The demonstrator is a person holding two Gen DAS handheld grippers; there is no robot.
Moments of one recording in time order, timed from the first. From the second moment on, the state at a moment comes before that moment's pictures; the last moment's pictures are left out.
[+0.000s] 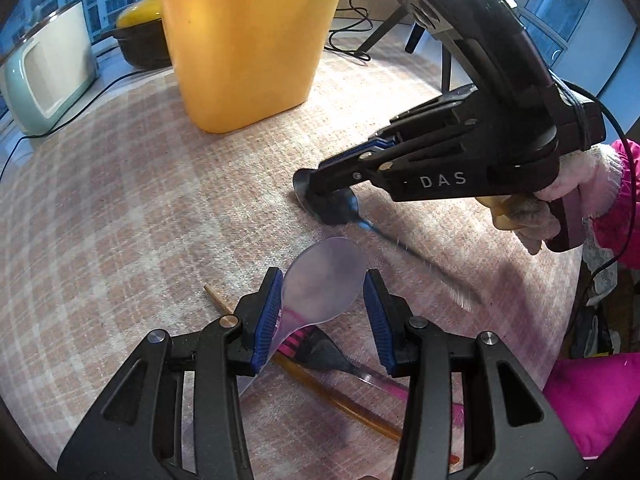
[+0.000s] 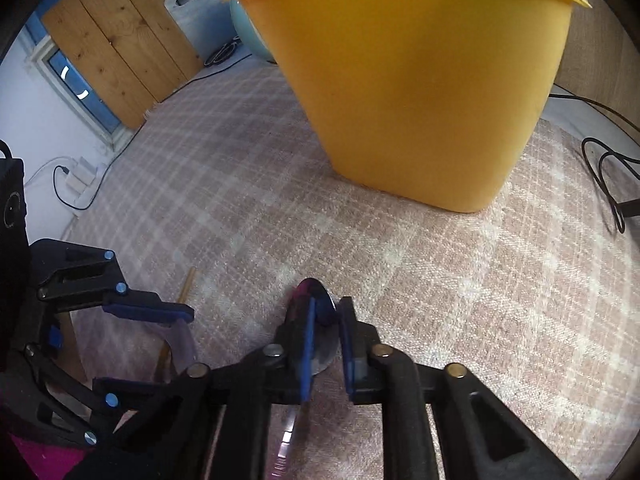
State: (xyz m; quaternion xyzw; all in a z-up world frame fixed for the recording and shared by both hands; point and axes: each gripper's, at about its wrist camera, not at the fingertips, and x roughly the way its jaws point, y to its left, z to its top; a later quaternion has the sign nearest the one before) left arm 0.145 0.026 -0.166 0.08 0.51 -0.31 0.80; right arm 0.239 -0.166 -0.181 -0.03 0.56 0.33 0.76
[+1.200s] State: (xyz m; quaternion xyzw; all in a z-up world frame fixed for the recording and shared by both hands) left arm 0.138 -0.006 -0.163 0.08 0.51 -0.30 0.81; right arm 0.234 -0.166 -0.173 0.04 0.60 0.35 0.72
